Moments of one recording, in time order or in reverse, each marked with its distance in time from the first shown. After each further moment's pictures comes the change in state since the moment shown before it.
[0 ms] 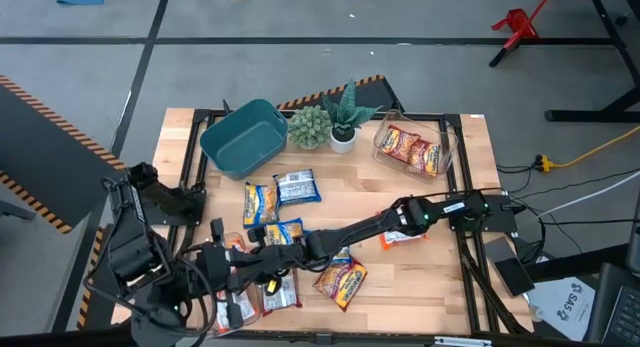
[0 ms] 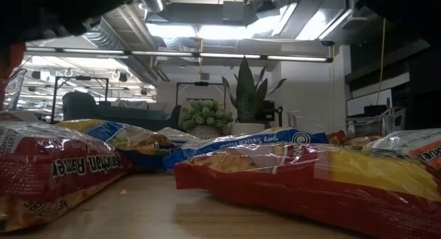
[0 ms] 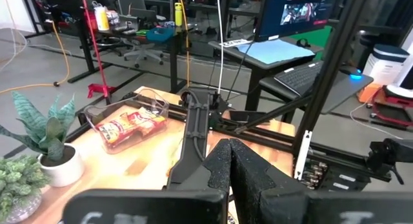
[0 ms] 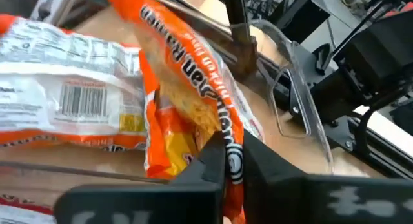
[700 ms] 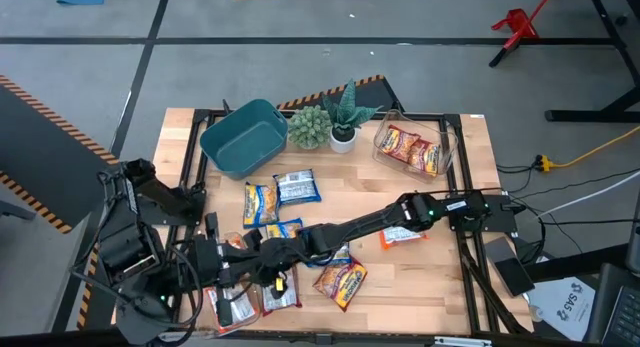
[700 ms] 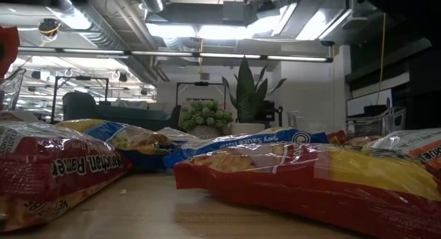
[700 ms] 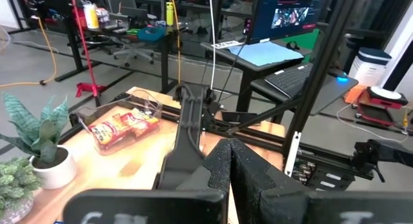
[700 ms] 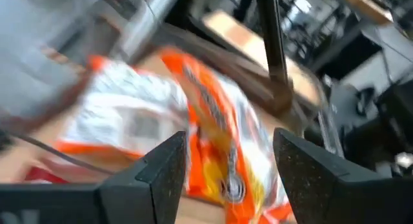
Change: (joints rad) left arm -0.016 -0.042 0.002 0.006 0.023 0.023; right arm -0.009 -0.053 -0.028 -0.008 -0.214 -0.046
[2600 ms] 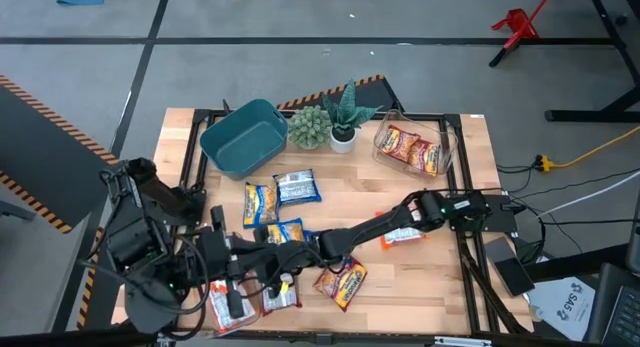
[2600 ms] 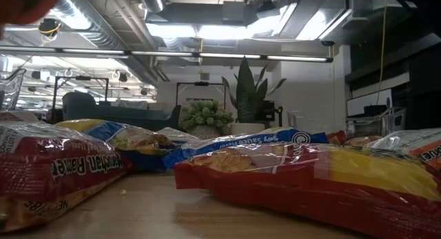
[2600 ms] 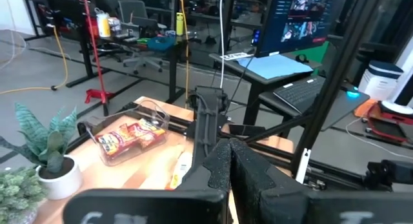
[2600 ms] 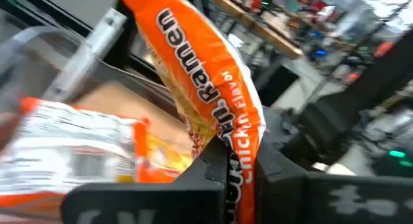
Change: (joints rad) left arm 0.053 -0.001 0.001 0.099 -0.012 0.089; right arm 0.032 -0.110 -0.284 0.423 0.205 -0.050
